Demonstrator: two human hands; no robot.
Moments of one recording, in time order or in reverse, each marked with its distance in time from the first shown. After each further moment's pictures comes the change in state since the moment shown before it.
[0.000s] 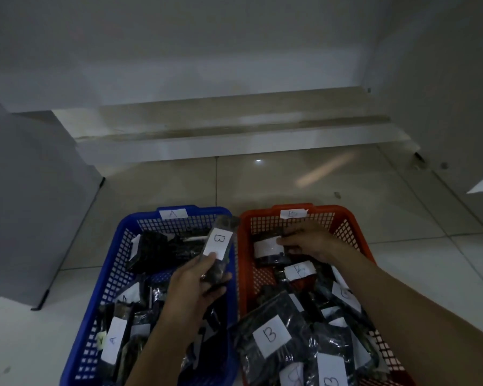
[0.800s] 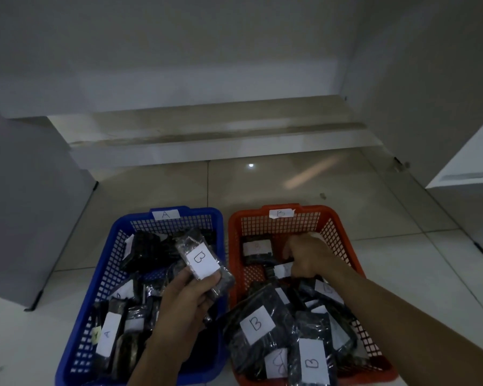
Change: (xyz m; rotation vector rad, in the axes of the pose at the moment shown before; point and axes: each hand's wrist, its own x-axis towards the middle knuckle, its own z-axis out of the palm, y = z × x) left_hand -0.044 -0.012 0.002 -0.045 -0.080 0.061; right_hand -0.046 0.011 -0.001 -1.232 0.007 -0.153
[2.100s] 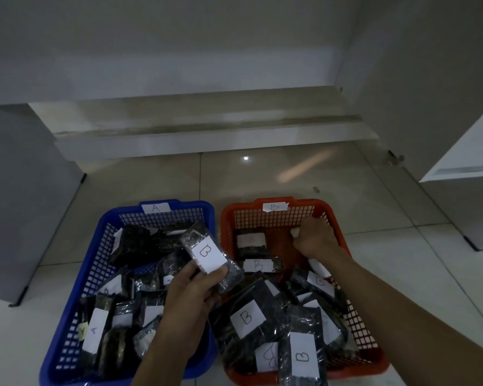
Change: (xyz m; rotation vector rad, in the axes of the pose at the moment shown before) left_hand -0.003 -0.008 0.021 0.040 -0.053 0.000; right_hand 0.003 0.021 -0.011 0.258 0.282 0.304
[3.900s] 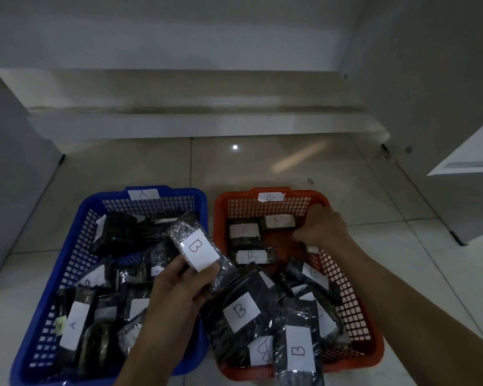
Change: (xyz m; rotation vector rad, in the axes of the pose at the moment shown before) left_hand -0.004 -0.003 -0.008 -0.051 -0.009 0.026; right_hand -0.007 0.000 -0.023 -0.169 -0.015 0.115
